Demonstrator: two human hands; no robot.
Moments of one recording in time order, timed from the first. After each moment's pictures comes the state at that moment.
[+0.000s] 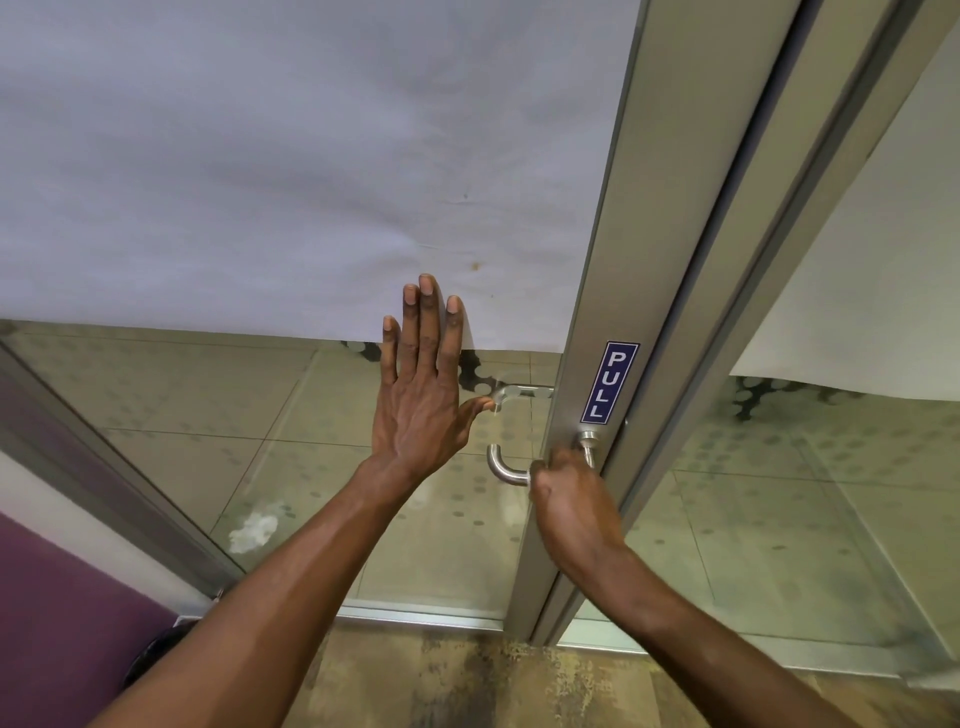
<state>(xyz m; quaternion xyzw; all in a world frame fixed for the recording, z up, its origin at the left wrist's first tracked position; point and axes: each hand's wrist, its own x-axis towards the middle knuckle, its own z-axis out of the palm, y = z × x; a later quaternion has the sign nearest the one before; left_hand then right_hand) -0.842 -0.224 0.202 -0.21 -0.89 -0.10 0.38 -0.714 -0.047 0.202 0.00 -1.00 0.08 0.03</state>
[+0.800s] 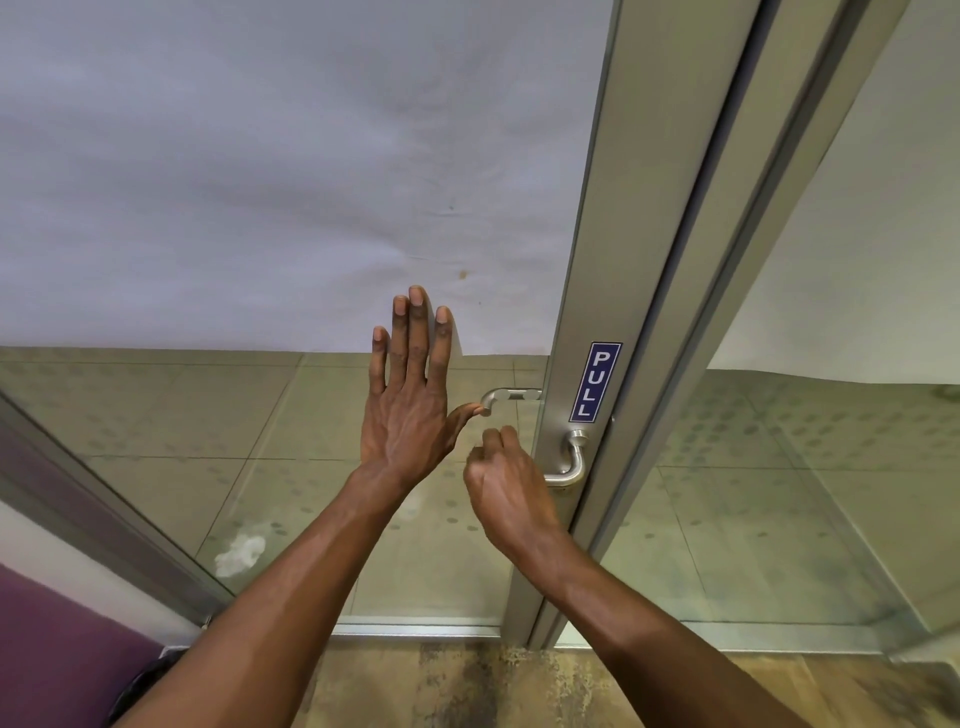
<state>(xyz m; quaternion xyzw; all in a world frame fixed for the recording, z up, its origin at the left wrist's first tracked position) -0.838 -0.230 0.206 -0.21 -0.90 -0.06 0.37 -0.738 -0.100 0.200 0.09 -0.99 0.00 0.10</state>
